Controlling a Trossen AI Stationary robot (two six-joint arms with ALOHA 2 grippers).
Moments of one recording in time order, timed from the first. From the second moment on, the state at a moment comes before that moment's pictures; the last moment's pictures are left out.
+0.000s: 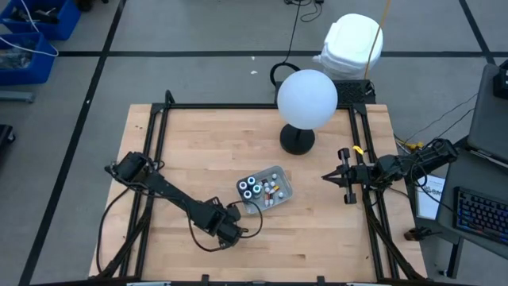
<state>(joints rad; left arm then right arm) -0.50 1.95 1.25 -0.75 -0.13 -0.92 0.34 0.16 0.09 0.17 0.23 -0.20</state>
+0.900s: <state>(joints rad) -0.51 1.95 1.25 -0.72 -0.13 -0.71 0.34 0.26 0.09 0.20 0.23 -0.22</state>
